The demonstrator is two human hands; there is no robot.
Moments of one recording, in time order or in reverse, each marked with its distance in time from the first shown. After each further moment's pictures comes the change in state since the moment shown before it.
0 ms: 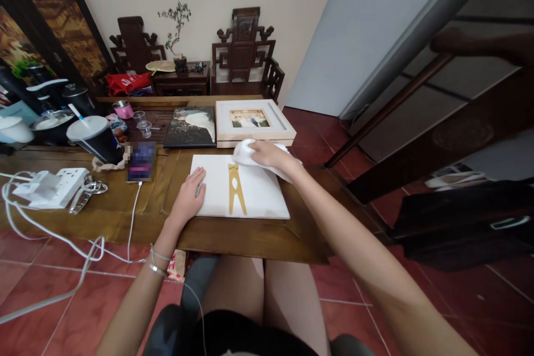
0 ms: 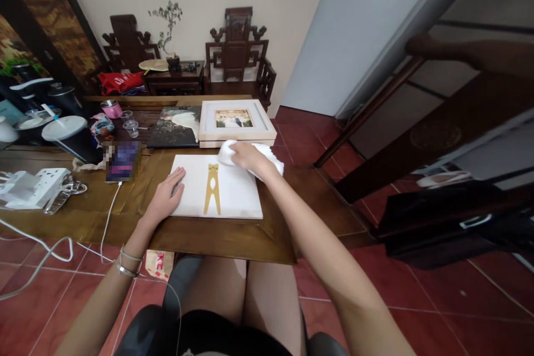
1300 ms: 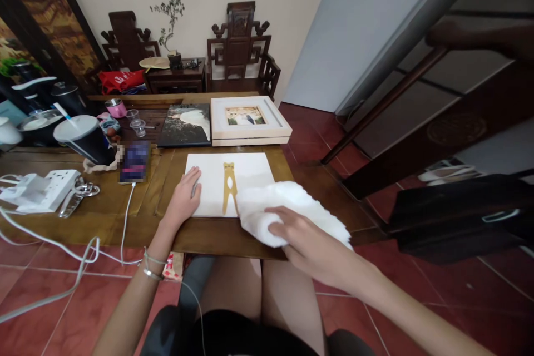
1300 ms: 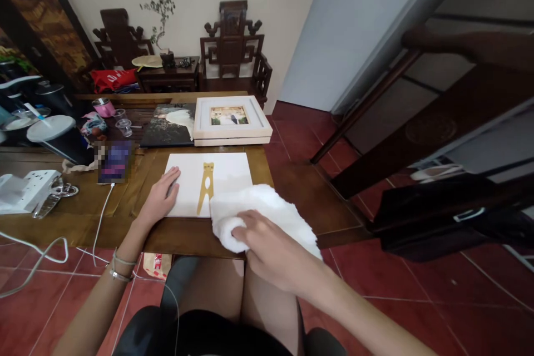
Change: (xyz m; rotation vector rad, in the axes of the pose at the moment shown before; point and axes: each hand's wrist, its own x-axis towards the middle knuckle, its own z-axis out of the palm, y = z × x) left_hand 0.000 0.002 0.001 0.015 -0.014 -0.029; right_hand -0.178 -0.042 0.021 0.031 -0.116 -0.224
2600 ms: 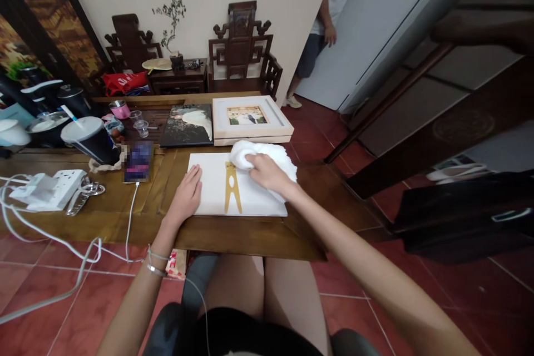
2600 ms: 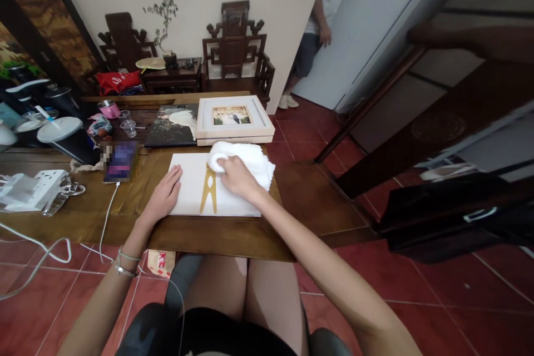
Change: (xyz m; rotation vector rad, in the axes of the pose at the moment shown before) left_hand 0.000 -0.005 -0.001 0.022 -0.058 -0.001; right_hand 0.126 0.033 -0.023 -0.059 0.121 0.220
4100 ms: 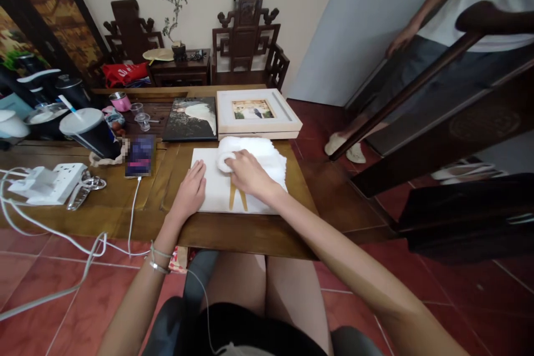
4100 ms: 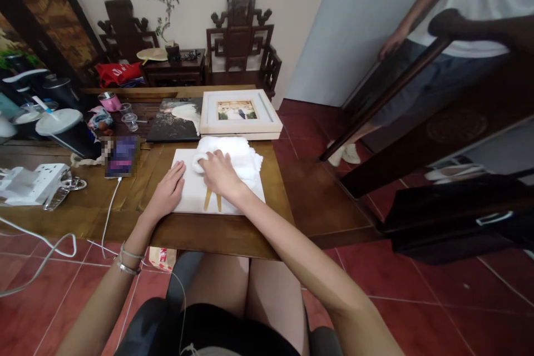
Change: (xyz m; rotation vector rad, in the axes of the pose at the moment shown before) left_hand 0.000 -0.001 0.004 0.013 -0.002 0.009; right_hand 0.012 -0.051 0.014 -0.290 -0.040 -0.052
